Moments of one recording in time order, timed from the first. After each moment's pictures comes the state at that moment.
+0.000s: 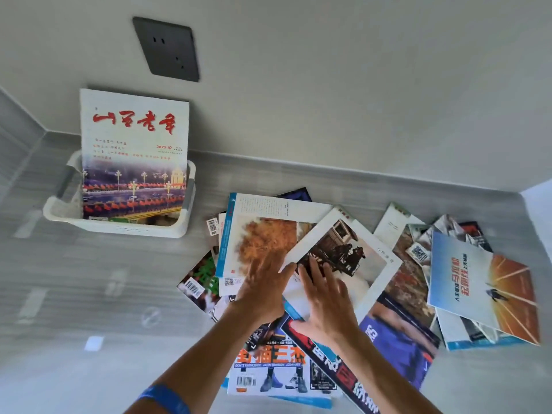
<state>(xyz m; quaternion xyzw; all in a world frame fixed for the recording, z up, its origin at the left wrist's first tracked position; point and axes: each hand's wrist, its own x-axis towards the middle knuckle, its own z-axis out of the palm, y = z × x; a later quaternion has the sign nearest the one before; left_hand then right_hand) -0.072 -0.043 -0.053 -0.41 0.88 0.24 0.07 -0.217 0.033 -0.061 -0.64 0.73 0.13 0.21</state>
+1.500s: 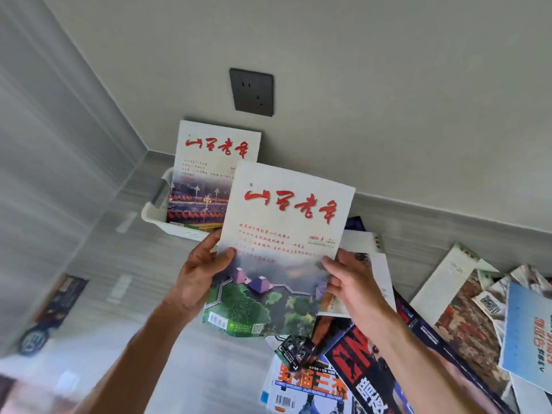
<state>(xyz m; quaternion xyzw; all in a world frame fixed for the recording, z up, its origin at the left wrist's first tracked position) 0.093 -0.086 0.027 -0.44 0.36 0.70 -0.44 -0.179 -0.045 0.017 -0.30 0.59 -0.43 0.61</state>
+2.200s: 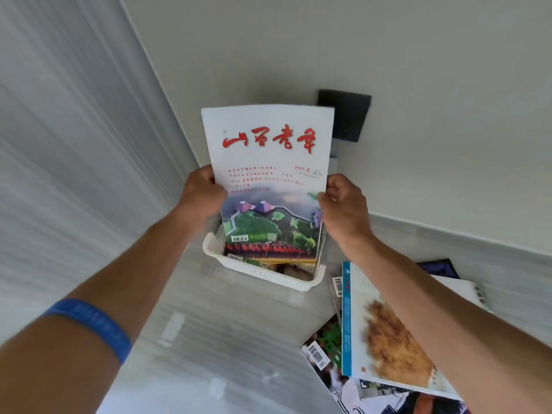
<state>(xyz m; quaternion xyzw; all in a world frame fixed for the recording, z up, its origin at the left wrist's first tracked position) 0.210 -0.293 0.070 -0.71 0.47 0.36 -0.38 -0.020 -0.249 0.053 -0.49 0.65 -0.45 0.36</state>
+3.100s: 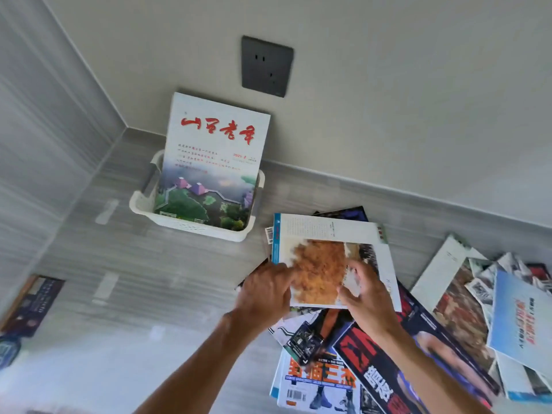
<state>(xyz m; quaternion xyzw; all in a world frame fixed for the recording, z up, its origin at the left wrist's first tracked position) 0.037 -0.071 -0.023 -0.48 0.82 0.28 -0.12 -0.180 -0.018 -0.024 -0.54 0.76 -0.19 0.31</state>
